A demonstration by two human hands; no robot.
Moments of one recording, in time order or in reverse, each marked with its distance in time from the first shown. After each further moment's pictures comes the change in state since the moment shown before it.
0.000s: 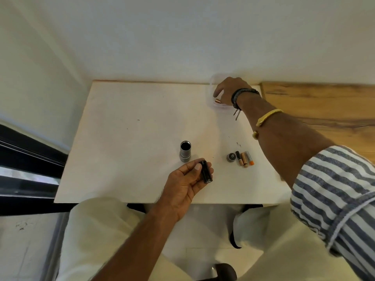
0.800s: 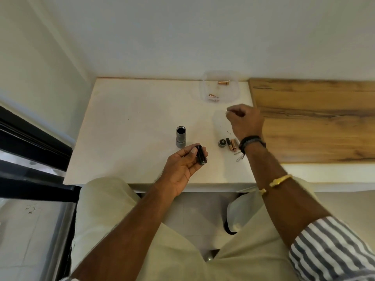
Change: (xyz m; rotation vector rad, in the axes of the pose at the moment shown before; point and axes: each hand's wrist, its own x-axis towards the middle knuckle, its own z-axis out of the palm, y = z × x) left_hand -0.013 0.000 0.003 0.056 -0.016 0.037; right_hand -0.162 0.000 0.044 0.840 0.568 0.281
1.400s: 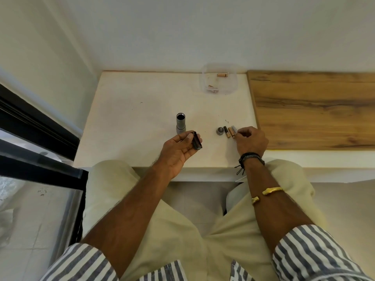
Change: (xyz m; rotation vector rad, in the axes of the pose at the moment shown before) left_hand -0.008 0.002 -0.008 0.068 0.016 0.065; right_hand -0.061 0.065 -0.018 -0.126 0.124 0.263
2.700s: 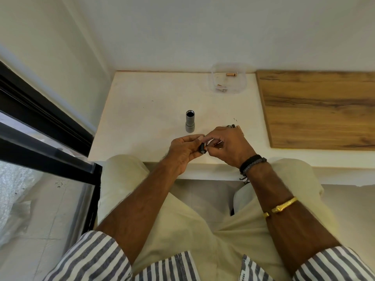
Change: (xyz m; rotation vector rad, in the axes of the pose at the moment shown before) left_hand -0.006 0.001 -0.002 0.295 0.132 -0.011; right_hand -0.073 -0.066 -0.023 -0.195 -0.668 -0.852
